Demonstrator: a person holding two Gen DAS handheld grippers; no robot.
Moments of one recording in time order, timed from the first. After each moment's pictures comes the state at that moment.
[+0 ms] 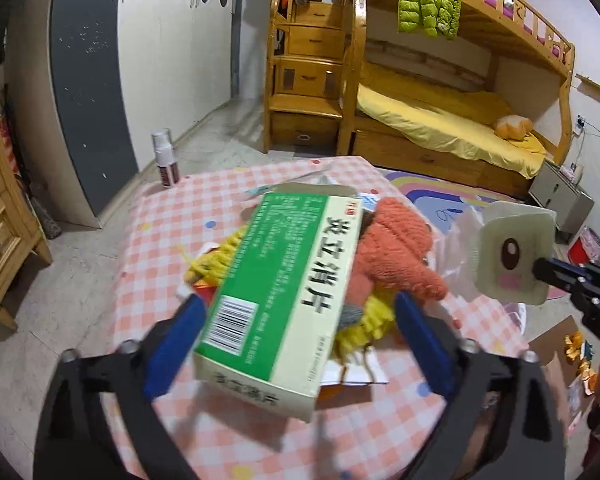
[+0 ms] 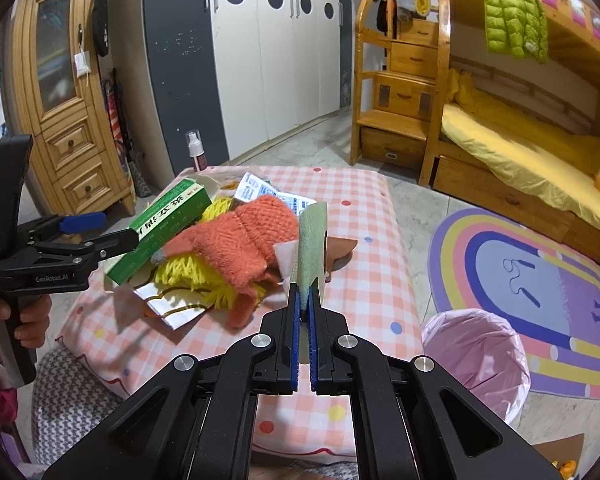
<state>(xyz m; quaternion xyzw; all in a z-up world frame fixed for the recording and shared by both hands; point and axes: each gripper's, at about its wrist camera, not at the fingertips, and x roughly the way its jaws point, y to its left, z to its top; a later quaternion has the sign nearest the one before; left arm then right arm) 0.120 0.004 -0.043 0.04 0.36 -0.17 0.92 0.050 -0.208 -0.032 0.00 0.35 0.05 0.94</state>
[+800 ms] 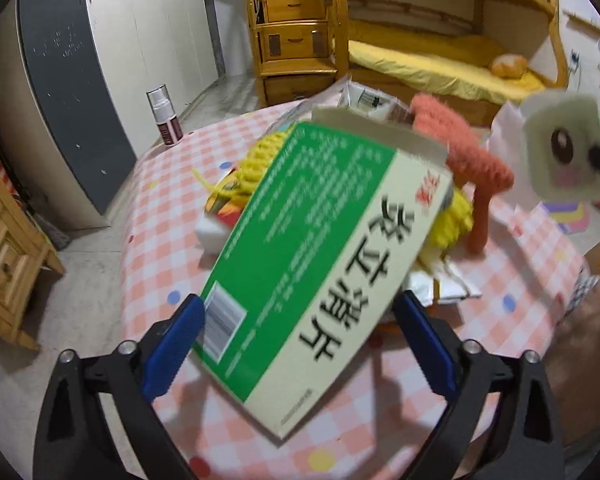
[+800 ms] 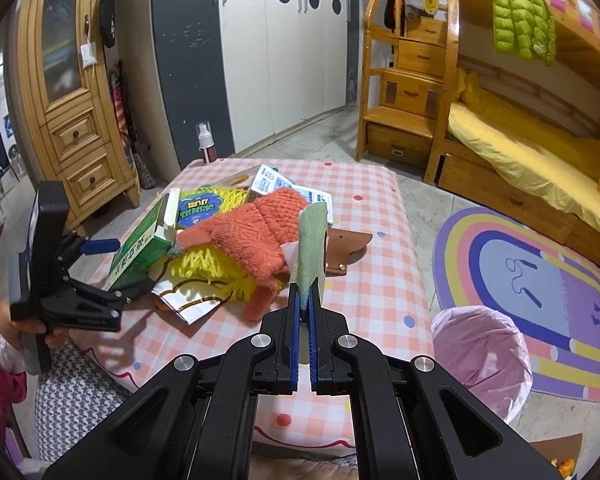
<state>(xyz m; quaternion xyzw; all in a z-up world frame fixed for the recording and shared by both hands) 0.122 0.020 -0.107 0.14 0.40 -0.16 0.89 0.047 -0.190 -0.033 -0.01 0.36 0.05 0.93</state>
